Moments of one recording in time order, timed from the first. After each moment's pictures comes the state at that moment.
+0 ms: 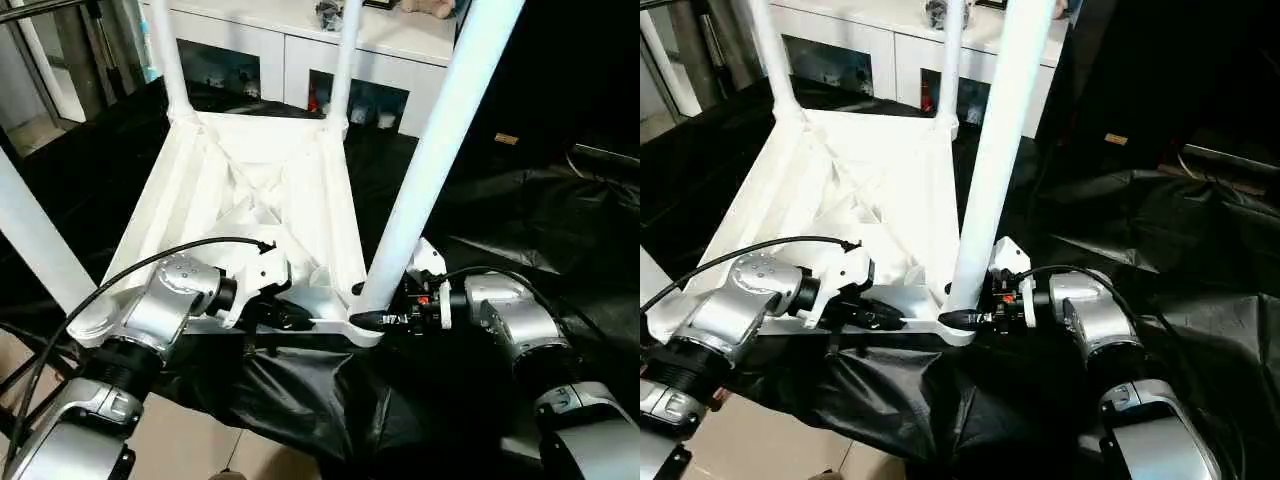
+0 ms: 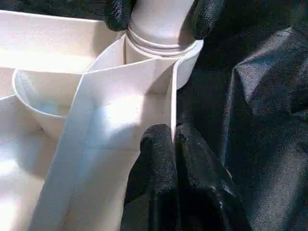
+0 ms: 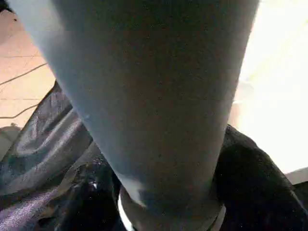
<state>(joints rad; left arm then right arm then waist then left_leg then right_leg) -0.56 0.42 -0.29 0.52 0.00 0.13 -1.34 -0.59 -0.30 0.15 0.79 0.12 -0.01 1.38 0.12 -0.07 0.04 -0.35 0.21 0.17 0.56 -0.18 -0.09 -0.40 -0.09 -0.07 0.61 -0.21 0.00</state>
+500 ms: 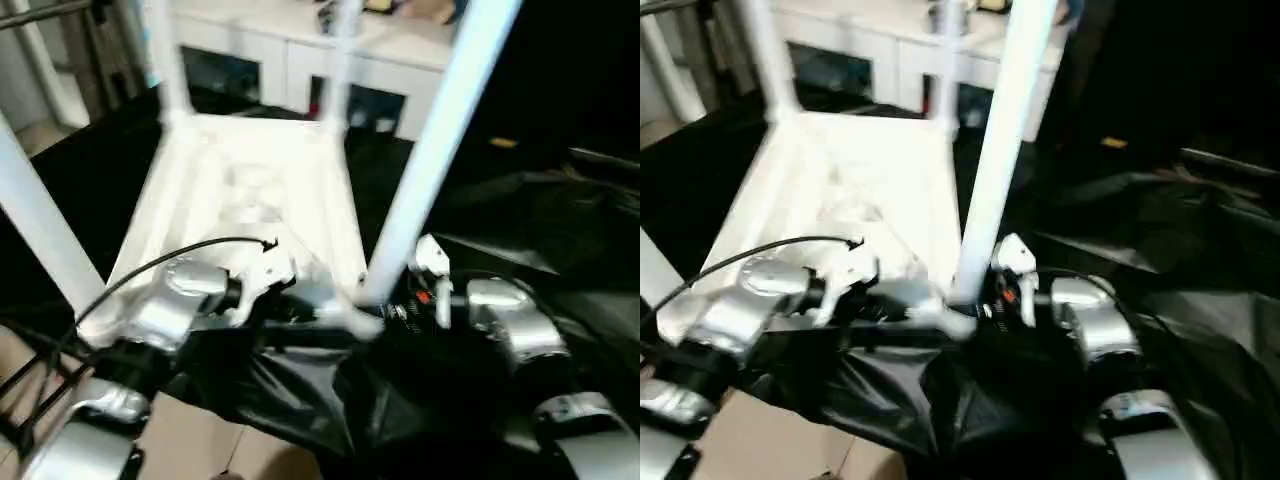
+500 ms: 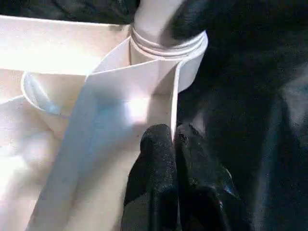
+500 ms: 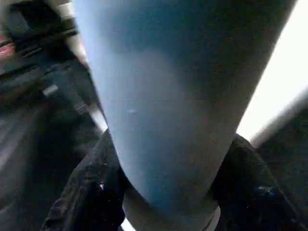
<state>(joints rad) -0.58 0.33 -0.27 0.57 0.04 0.18 -1.12 -0.56 -0.22 0.06 0.82 0.11 -0.01 1.03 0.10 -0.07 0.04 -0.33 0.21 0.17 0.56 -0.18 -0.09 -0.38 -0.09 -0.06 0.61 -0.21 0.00</state>
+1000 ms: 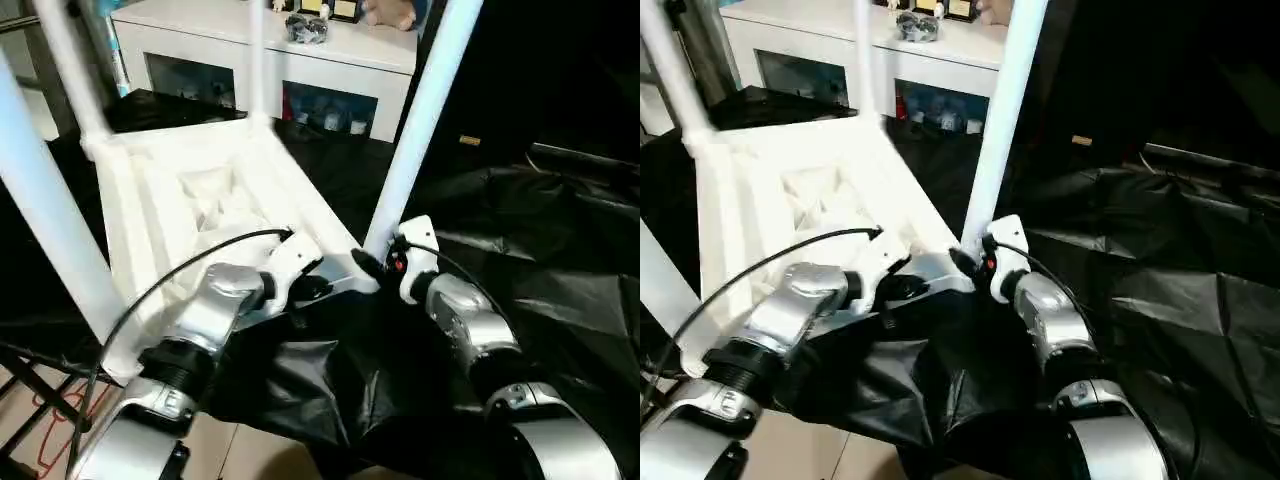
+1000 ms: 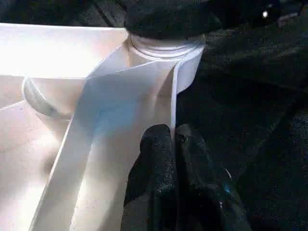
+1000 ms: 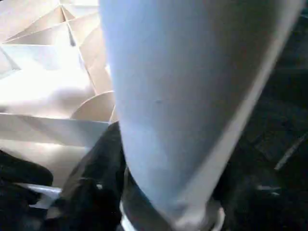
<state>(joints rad) -0.59 0.19 -0.24 0.57 0.11 0.31 -0.84 -0.62 -0.08 -0.02 0.91 0.07 -0.01 0.57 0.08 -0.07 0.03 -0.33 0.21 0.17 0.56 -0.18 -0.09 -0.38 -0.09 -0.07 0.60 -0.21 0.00</state>
